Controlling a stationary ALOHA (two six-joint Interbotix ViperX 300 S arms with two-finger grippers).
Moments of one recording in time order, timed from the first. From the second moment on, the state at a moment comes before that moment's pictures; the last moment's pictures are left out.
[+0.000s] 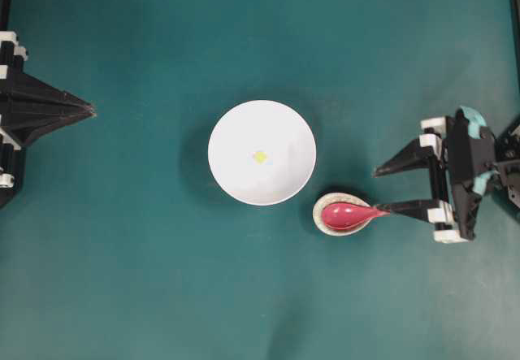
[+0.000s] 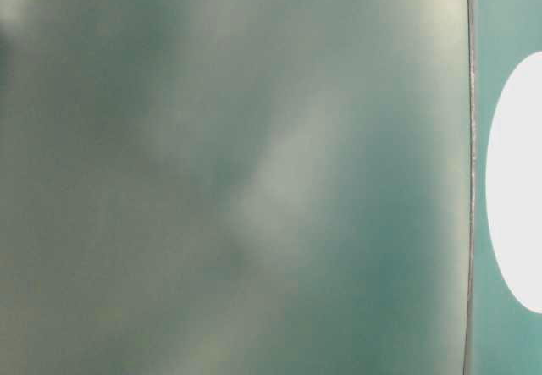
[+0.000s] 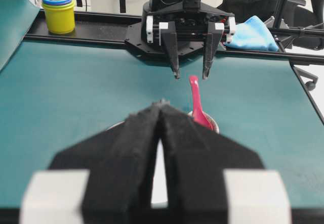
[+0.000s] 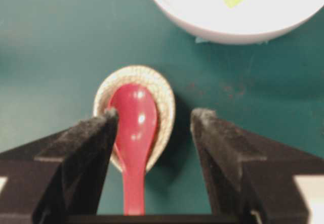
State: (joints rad) left arm 0.03 -1.01 1.17 0.01 -0.19 -0.06; right arm 0.26 -0.45 1.22 0.62 -0.37 -0.40
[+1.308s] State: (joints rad) left arm 0.03 -1.01 1.17 0.01 -0.14 -0.04; right arm 0.49 -0.10 1.33 0.55 -0.87 -0.16
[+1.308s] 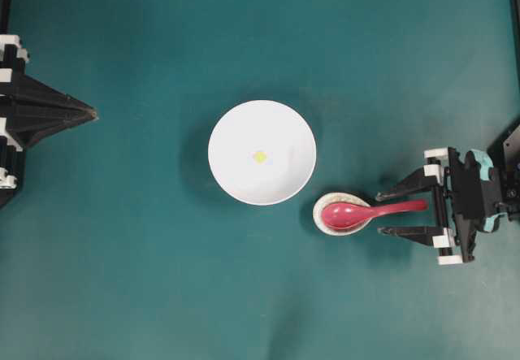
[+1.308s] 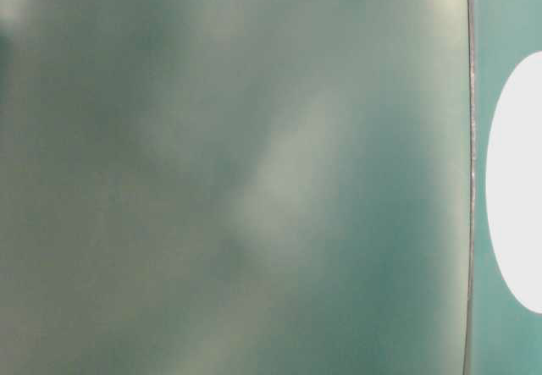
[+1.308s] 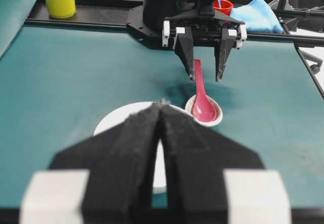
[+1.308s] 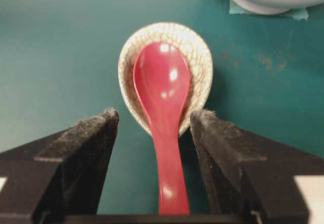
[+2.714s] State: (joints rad) left arm 0.03 -1.01 1.18 0.01 -0.14 -0.04; right arm 0.49 -0.04 1.33 0.53 -0.87 -0.10
